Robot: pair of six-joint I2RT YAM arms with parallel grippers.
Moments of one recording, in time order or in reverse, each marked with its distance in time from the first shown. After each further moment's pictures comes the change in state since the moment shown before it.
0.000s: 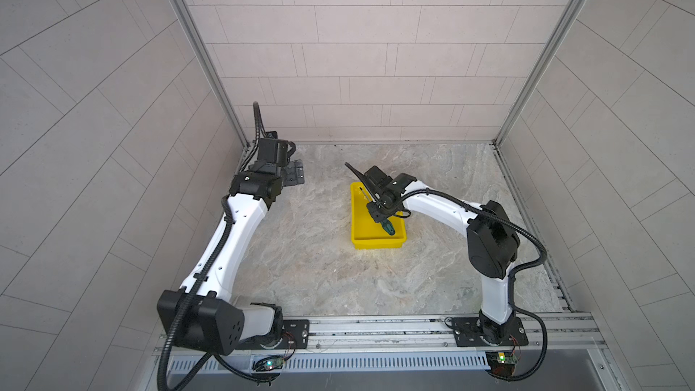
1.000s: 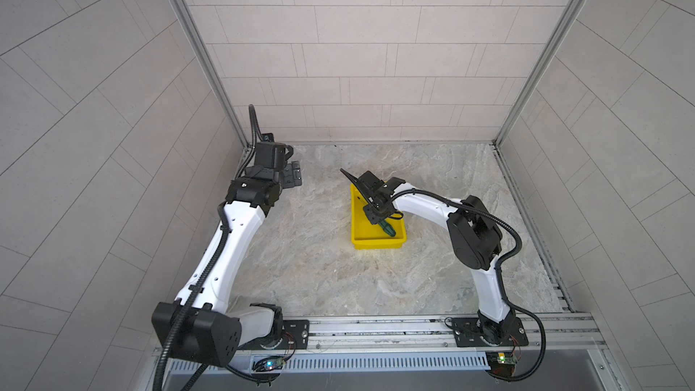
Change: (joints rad) left arm -0.009 -0.070 -0.052 0.035 -0.056 -0.004; right arm 0.000 0.123 0.034 0.054 0.046 -0.023
